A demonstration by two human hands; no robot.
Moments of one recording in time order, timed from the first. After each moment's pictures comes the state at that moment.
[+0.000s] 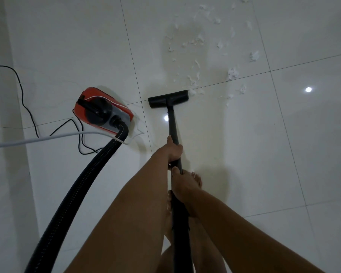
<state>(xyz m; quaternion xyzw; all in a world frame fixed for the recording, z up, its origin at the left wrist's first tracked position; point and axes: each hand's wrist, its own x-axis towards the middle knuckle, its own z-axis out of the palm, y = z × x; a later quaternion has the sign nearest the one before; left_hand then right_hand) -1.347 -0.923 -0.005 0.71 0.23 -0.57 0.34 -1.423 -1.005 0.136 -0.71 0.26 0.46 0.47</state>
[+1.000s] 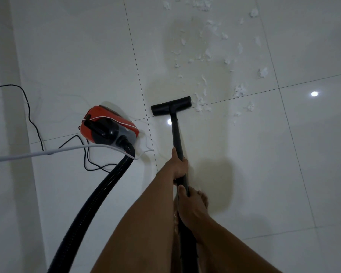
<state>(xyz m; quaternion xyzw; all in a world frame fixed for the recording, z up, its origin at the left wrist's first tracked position) -1.294 -0.920 -0.005 0.71 0.25 -0.55 0.37 -1.465 -0.983 -0.148 -0.59 0.54 0.38 0.46</state>
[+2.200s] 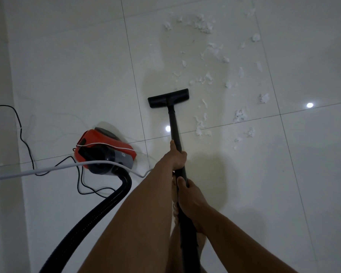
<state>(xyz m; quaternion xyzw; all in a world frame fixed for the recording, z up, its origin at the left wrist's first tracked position) -1.135 -0.935 -0.027 0.73 0.22 -0.56 0.33 -1.232 -1.001 0.083 -0.52 0.45 0.42 0.60</state>
